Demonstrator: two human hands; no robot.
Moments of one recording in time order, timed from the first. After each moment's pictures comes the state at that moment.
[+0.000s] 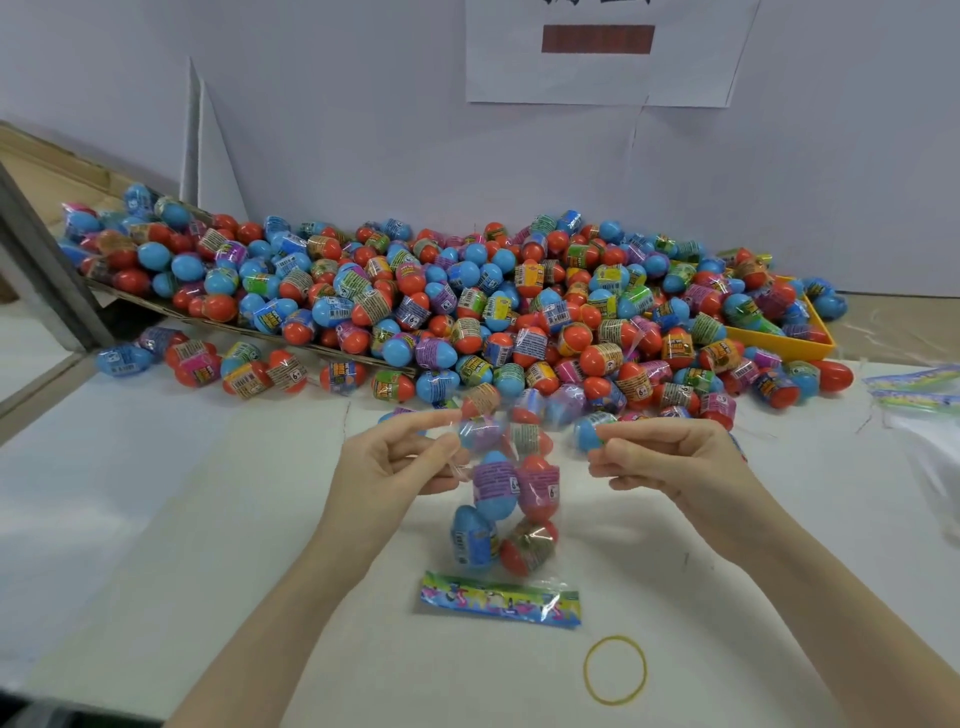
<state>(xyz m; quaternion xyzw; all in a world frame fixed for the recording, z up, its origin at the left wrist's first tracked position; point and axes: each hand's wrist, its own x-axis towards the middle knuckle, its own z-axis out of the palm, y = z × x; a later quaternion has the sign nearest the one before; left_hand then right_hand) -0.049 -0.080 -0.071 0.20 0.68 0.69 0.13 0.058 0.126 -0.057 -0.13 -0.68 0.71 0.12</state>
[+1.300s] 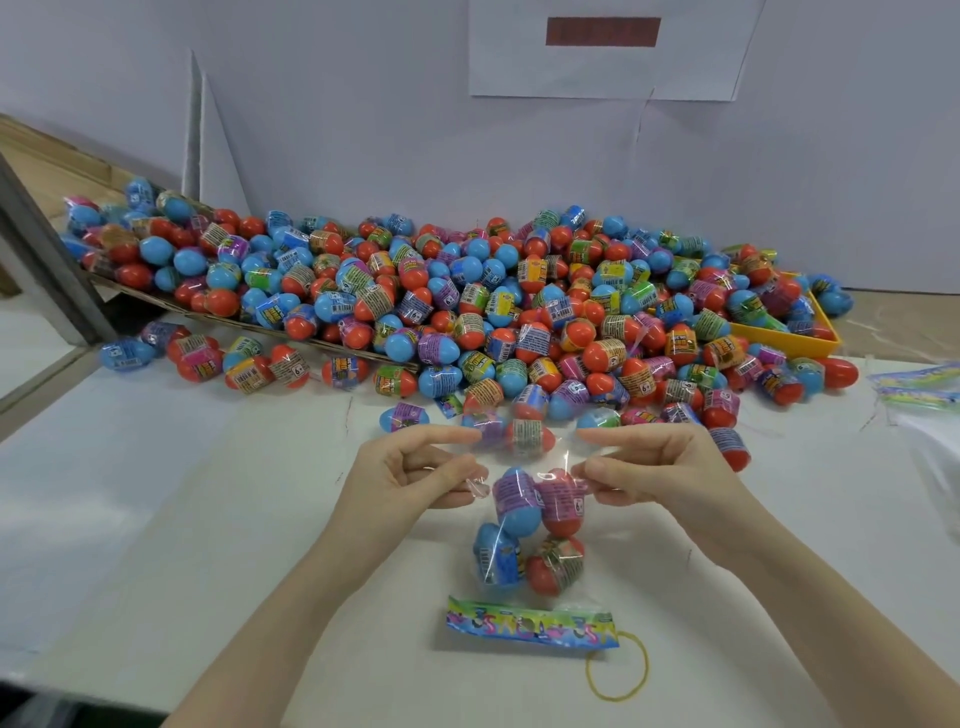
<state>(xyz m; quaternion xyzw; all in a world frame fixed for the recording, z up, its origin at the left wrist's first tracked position) -0.046 -0.083 -0.075 0.23 0.67 0.68 0.20 0.056 0.121 -0.064 -0.12 -0.70 0.70 0.09</state>
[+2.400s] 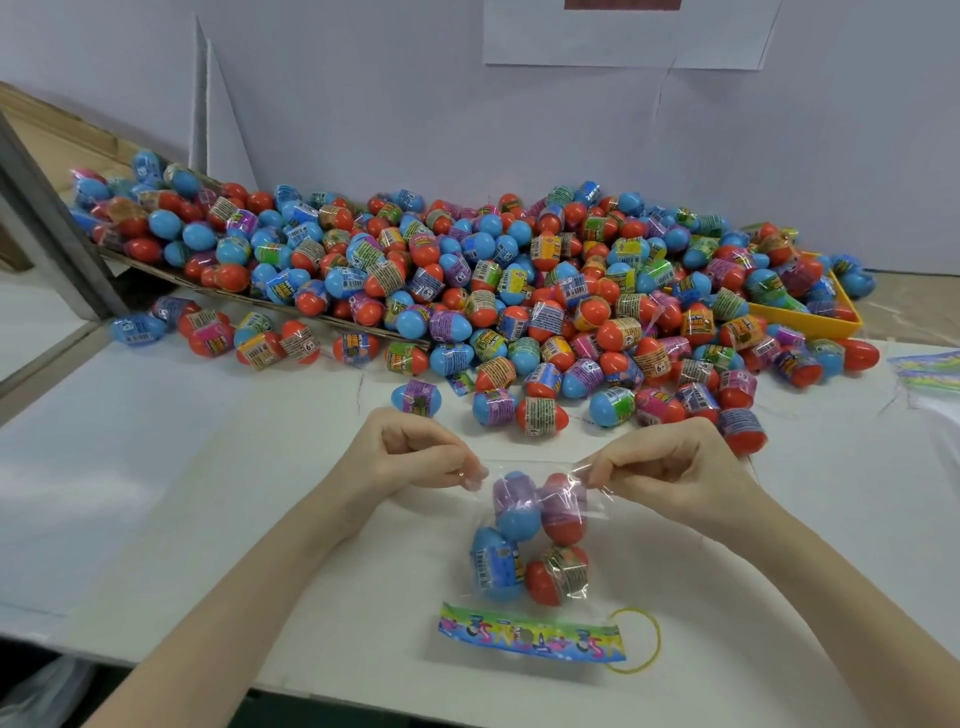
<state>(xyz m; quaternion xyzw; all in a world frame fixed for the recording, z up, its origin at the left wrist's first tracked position) -0.069 -0.099 -0.081 0.32 0.66 0.62 0.29 0.062 0.112 -0.065 0.00 -0.81 0.58 0.10</state>
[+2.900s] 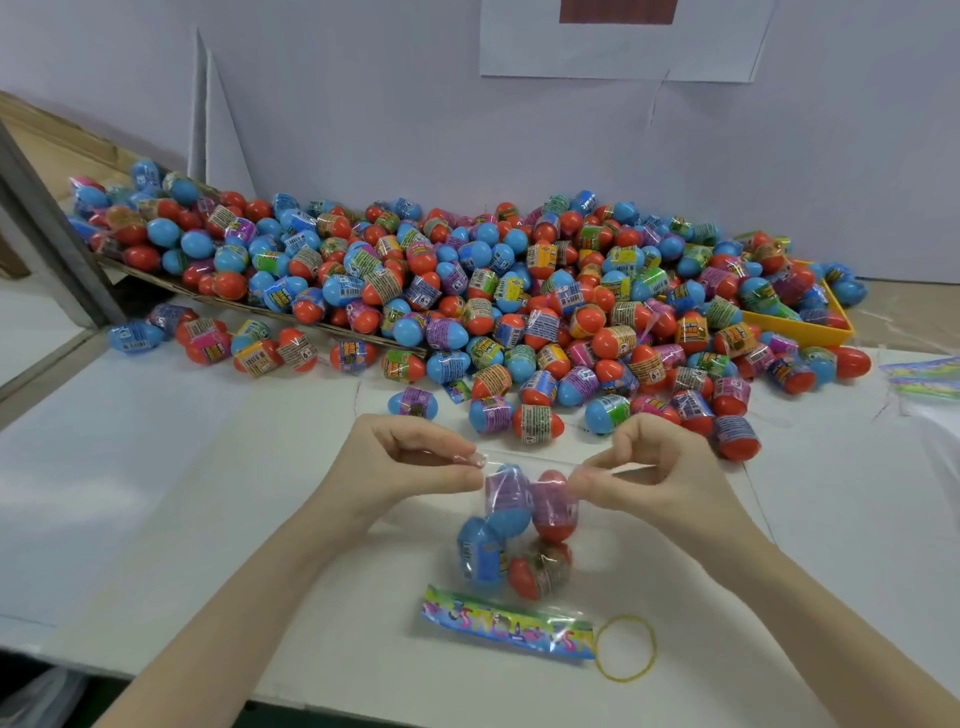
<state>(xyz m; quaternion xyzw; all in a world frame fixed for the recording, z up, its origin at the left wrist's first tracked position) -0.062 -0.094 -0.076 0.26 0.65 0.67 0.25 0.065 0.097 -0.065 -0.14 -0.77 0.61 0.12</state>
